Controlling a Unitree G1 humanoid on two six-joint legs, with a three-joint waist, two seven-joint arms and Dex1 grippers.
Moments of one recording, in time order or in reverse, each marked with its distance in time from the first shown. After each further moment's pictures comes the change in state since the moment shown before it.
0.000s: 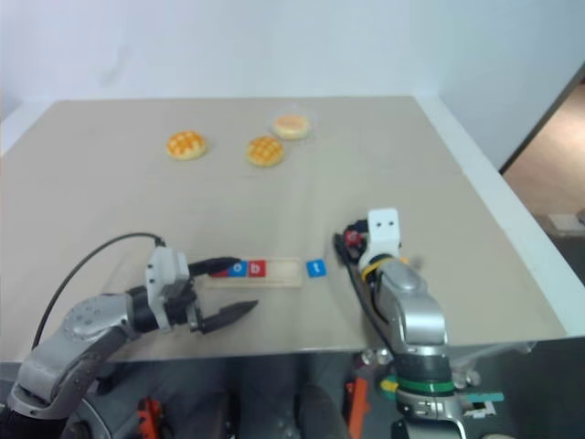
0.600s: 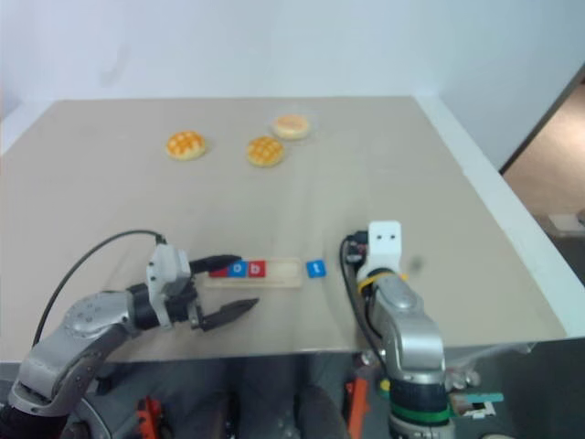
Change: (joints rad) left arm -0.012 0.003 -0.002 0.000 0.008 0.003 0.000; right arm 0.146 0.087 0.029 -0.274 -0.025 0.170 -0.137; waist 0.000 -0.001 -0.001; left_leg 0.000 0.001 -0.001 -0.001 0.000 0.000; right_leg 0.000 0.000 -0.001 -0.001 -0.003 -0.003
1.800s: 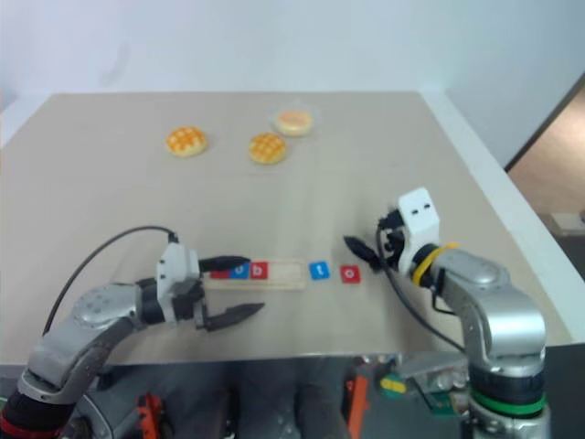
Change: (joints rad) left arm -0.075 0.002 -0.048 0.049 0.034 -0.018 -0.080; right arm -0.120 -0.512 -0.084 0.035 0.253 0.014 0.703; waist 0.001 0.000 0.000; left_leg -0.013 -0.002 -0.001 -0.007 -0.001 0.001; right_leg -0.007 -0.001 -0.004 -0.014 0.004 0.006
